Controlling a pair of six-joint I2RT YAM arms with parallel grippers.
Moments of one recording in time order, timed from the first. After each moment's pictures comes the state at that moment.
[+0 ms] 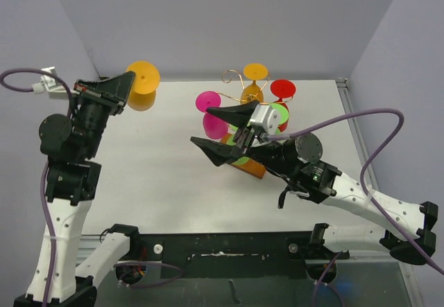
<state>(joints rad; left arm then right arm) -0.16 0.80 1.23 -0.14 0.05 -1.03 1.13 1.12 1.20 0.31 -0.10 -0.14</state>
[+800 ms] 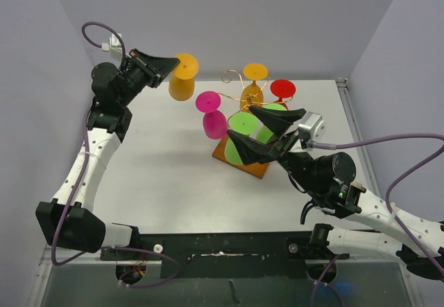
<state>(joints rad) -0.17 1.34 1.34 0.15 0.41 -1.11 1.12 0.86 1.00 0.36 0.19 -0.11</state>
